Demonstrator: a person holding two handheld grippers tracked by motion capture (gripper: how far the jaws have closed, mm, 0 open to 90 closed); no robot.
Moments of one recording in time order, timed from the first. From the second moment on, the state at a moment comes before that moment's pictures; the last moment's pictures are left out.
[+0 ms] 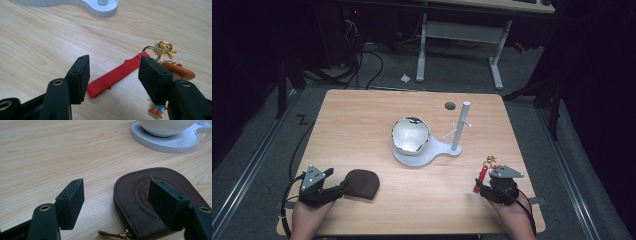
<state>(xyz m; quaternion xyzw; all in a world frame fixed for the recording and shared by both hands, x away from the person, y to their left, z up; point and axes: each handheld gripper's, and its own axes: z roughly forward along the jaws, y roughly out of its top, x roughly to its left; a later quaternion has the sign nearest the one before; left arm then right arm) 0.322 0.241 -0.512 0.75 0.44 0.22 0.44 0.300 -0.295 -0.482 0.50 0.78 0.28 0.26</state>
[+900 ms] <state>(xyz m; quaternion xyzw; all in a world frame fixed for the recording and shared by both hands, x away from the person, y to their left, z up) 0.313 0.256 -0.516 0.75 0.45 0.23 0.42 0.319 -0.290 -0.480 0.49 0.84 0.19 0.16</state>
